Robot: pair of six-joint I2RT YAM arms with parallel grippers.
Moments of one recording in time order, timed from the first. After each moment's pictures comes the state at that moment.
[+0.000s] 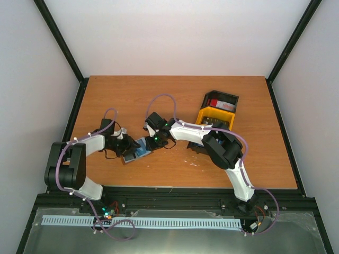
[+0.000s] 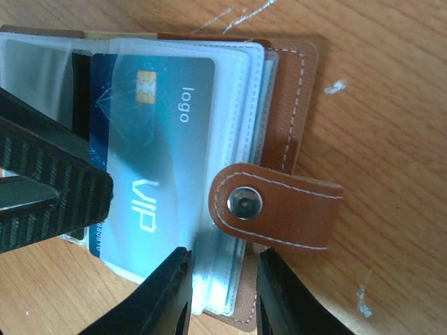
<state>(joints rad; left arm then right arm) -0.06 1.50 0.64 -0.37 0.67 -0.64 0.90 2.16 1.56 -0.53 -0.33 0.41</state>
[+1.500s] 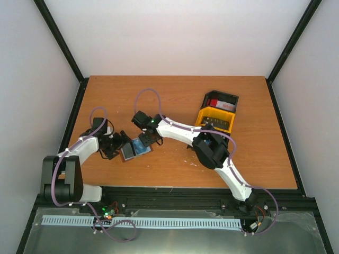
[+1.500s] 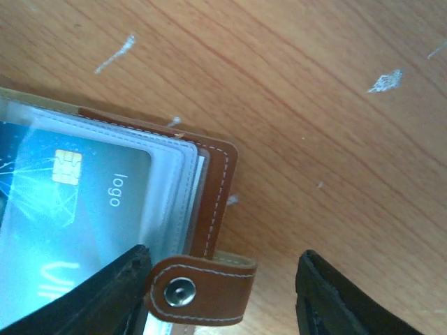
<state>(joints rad) 0.02 1.36 0.65 -0.50 0.38 -0.69 0.96 2.34 1.93 -0.81 0.08 0.29</state>
